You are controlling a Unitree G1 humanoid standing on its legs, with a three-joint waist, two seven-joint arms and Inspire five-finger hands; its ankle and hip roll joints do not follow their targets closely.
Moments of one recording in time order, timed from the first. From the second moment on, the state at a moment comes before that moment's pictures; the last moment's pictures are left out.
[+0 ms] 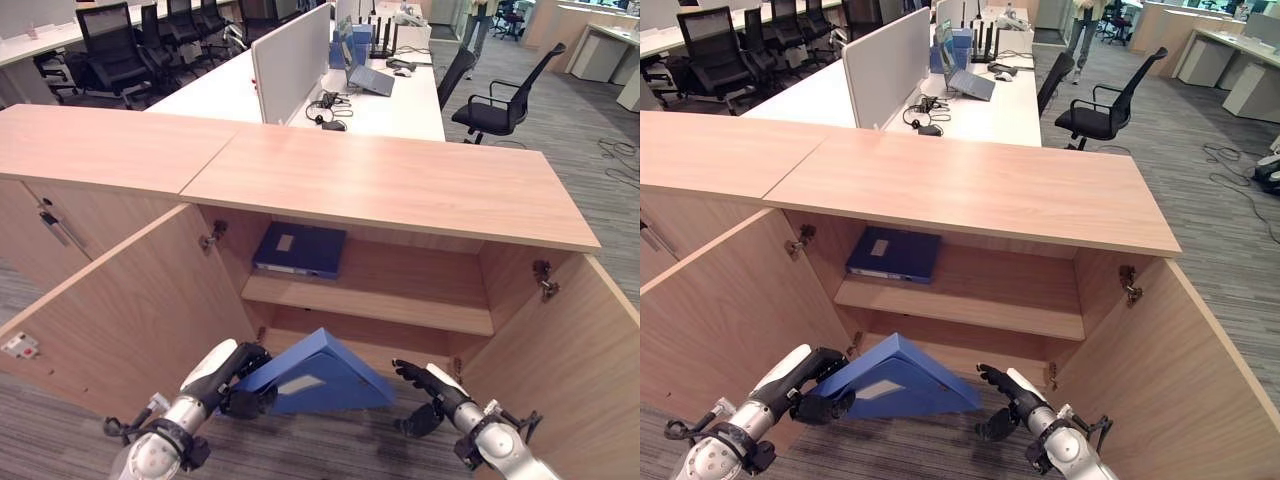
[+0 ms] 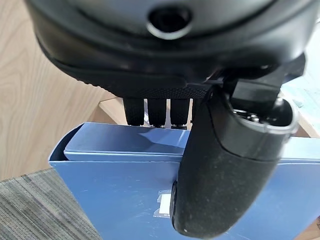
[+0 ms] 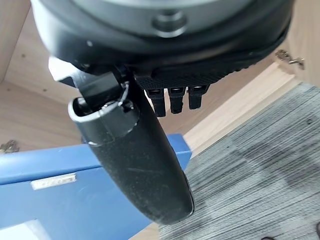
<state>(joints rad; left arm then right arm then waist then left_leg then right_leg) 0.40 0.72 -0.11 -0.16 0.17 -0.05 -0.09 0.09 -0.48 0.41 0.27 -0.11 0.01 0.13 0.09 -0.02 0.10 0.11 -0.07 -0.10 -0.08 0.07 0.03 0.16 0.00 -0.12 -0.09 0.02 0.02</state>
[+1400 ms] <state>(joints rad) 0.17 0.80 -0.28 -0.20 -0.12 0.00 -0.06 -0.15 -0.38 0.54 0.44 0.05 0.02 -0.01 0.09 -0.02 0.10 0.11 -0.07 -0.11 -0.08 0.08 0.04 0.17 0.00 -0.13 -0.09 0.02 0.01</state>
